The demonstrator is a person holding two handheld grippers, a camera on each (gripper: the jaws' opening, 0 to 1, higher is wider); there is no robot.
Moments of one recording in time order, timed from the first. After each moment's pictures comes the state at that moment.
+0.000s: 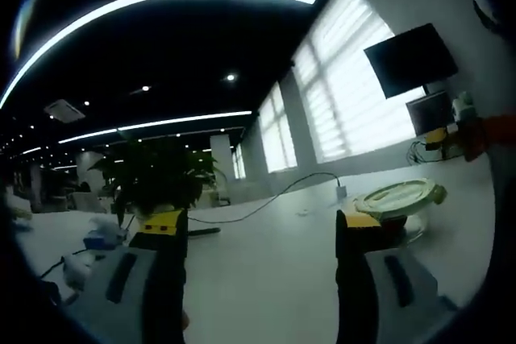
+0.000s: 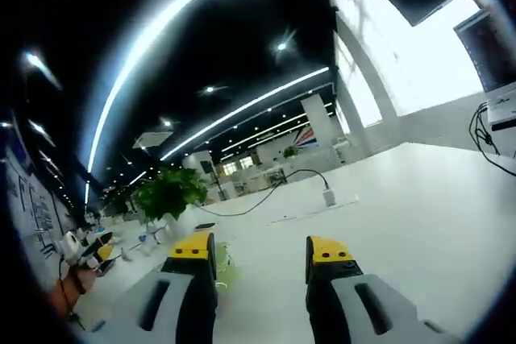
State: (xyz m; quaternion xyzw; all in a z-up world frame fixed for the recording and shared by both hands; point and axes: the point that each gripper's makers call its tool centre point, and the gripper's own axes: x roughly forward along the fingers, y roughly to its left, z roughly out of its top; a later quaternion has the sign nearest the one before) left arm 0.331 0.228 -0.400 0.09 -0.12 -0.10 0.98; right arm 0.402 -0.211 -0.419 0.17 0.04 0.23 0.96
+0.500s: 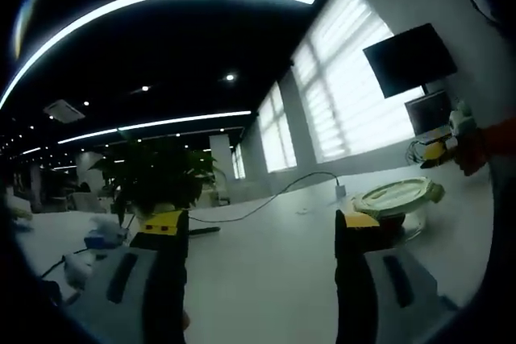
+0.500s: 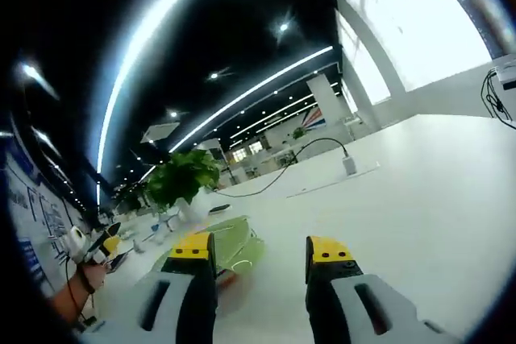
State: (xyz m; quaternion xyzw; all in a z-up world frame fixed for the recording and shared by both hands) left arm 0.326 0.229 -0.402 0.09 -0.12 -0.10 0.98; right arm 0.401 -0.166 -0.454 0.19 0.08 0.26 0.94
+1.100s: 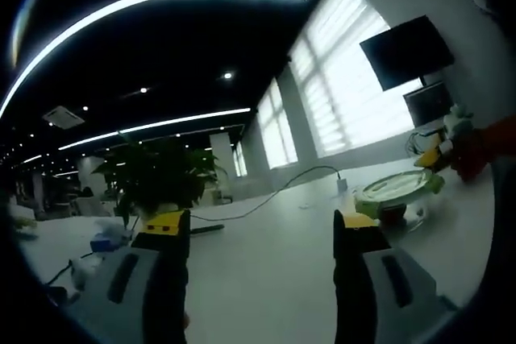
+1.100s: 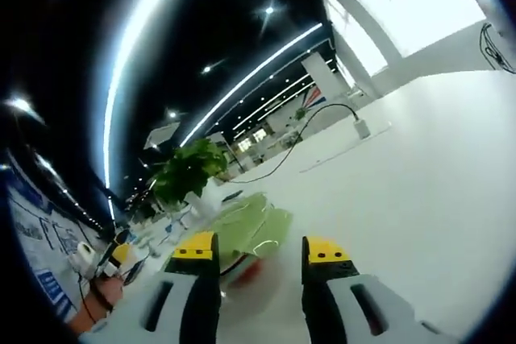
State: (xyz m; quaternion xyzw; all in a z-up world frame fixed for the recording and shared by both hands) left arm 0.323 0.232 -0.406 0.11 -0.12 -0.10 0.98; right arm 0.402 -0.120 -0.482 0.27 0.14 0.28 0.91
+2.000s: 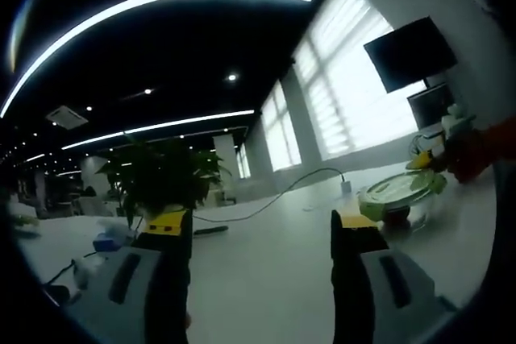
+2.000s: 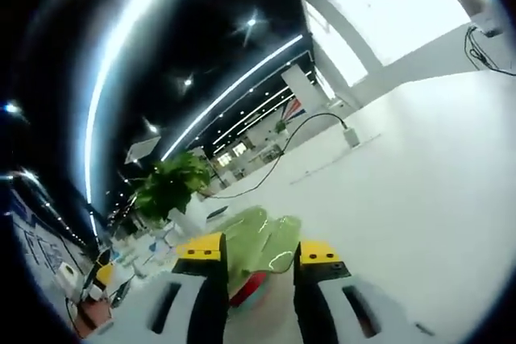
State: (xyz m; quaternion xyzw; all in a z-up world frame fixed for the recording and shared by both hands) left arm 0.321 0.237 -0.400 0.10 -0.12 -0.09 0.98; right arm 0.413 -0.107 -0.466 0.28 0.12 0.19 0.93
